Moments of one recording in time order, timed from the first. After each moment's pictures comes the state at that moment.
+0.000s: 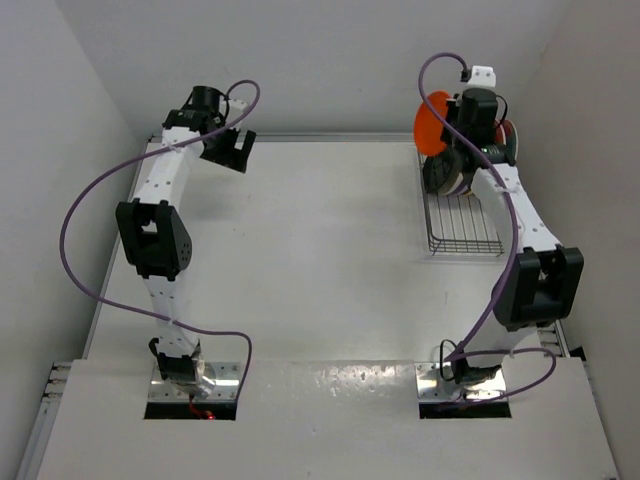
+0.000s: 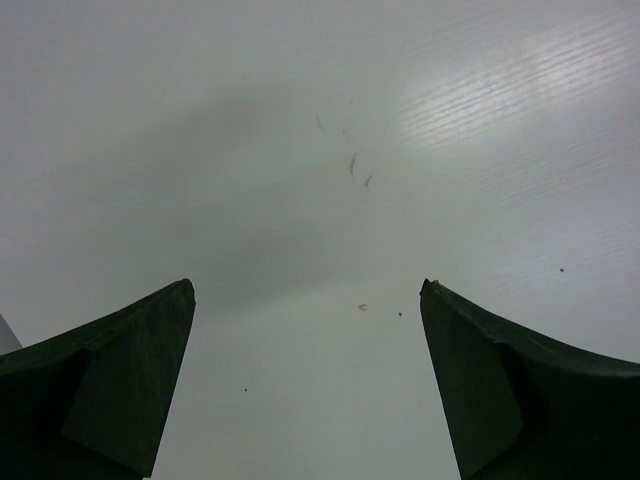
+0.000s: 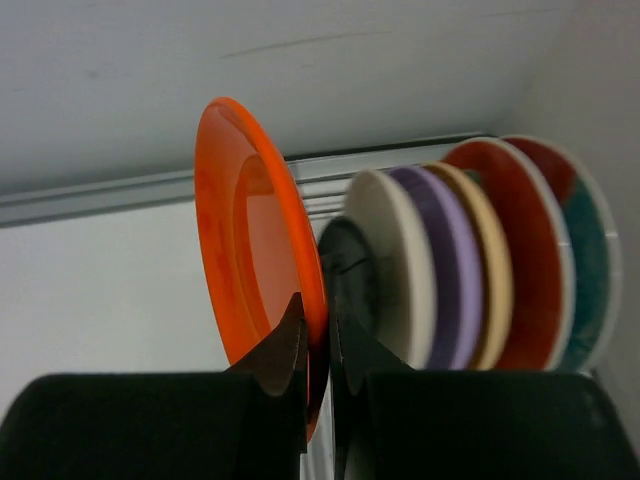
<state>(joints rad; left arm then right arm) -0.07 2.07 2.08 -0.93 0.08 0.25 0.08 1.65 1.49 -0.17 0.21 0.09</state>
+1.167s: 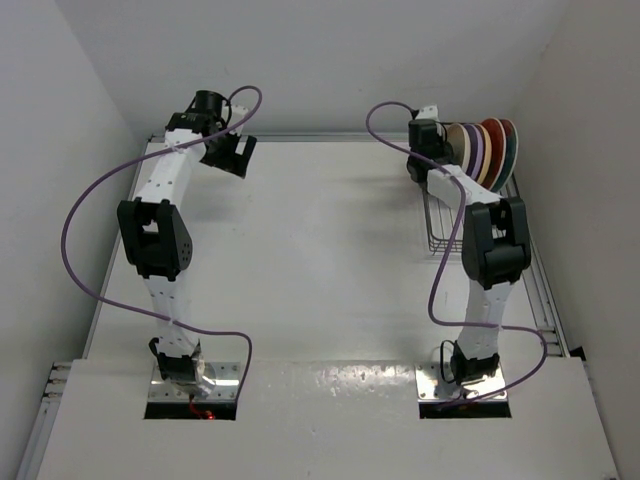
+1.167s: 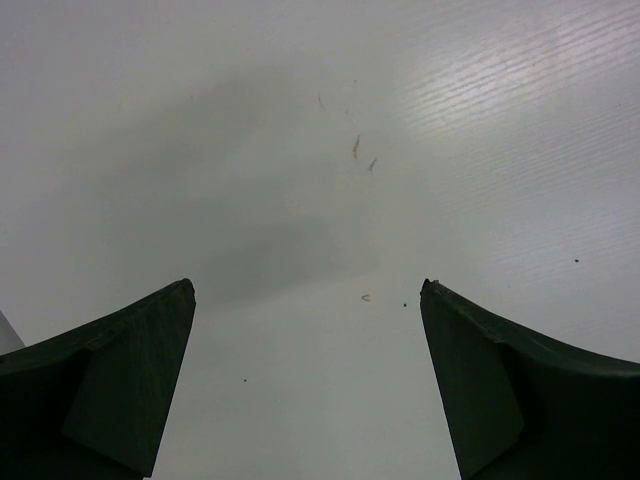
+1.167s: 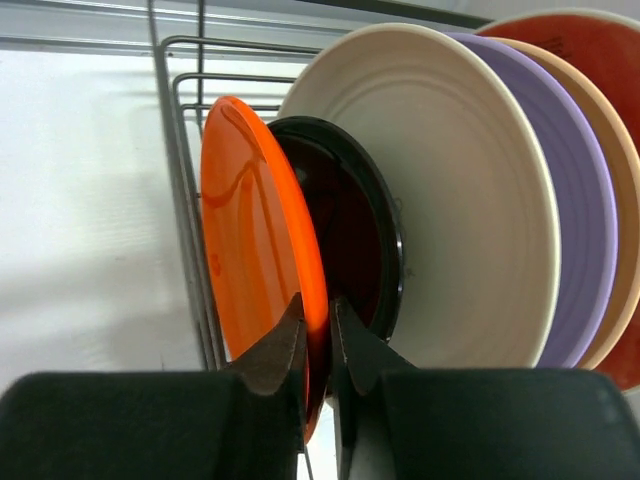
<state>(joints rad) -0.08 2.07 2.04 -0.93 0.06 0.26 0.17 2.02 1.48 -0.01 0.62 -0.16</state>
